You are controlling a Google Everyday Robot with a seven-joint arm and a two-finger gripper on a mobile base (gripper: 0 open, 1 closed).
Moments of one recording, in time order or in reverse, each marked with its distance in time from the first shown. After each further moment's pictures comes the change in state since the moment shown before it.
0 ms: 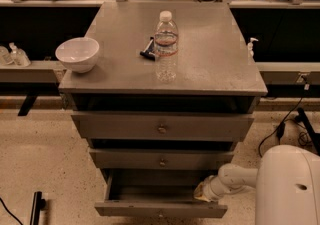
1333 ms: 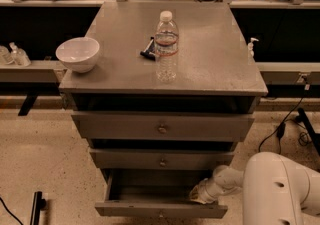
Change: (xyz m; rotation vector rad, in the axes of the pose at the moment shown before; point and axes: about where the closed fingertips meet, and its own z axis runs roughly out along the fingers) arm 0.014 0.006 0.060 -0.076 -0.026 -0.018
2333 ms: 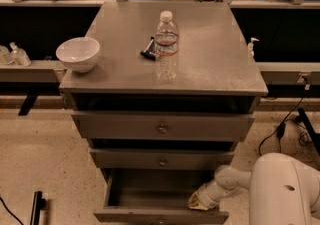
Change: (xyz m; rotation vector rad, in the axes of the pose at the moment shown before) arm -0.018 0.038 -0.016 -0.133 -0.059 -0.111
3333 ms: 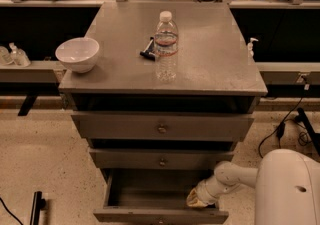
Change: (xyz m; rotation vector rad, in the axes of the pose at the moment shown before) arm -0.027 -0.002 -0.025 0.009 -0.016 -0.042
